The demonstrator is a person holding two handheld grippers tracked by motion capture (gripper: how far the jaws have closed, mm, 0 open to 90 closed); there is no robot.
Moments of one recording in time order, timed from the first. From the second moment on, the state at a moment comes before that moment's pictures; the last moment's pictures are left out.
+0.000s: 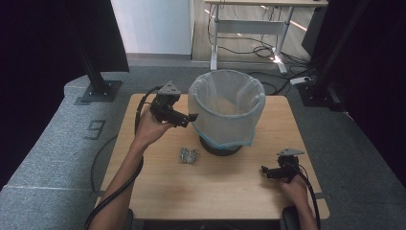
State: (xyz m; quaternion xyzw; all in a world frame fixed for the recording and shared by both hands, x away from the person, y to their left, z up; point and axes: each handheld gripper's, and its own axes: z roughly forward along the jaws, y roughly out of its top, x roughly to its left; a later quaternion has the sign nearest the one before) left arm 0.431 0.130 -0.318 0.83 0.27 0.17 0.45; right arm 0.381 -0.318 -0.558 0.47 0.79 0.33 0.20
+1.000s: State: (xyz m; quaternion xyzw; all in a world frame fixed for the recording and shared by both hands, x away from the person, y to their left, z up) left arm 0.424 0.138 -0.387 0.83 0.29 0.16 0.45; right arm 0.381 -0.318 -0.558 0.47 0.79 0.34 0.20
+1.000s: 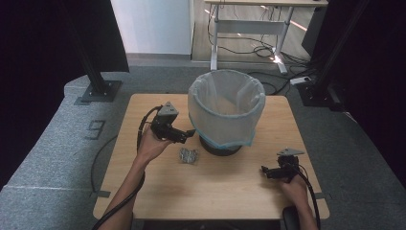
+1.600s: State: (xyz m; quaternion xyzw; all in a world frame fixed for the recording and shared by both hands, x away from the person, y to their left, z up) left arm 0.425 0.139 -0.448 0.84 0.30 0.16 0.43; right arm 0.381 -0.318 -0.558 0.47 0.79 0.34 0.20
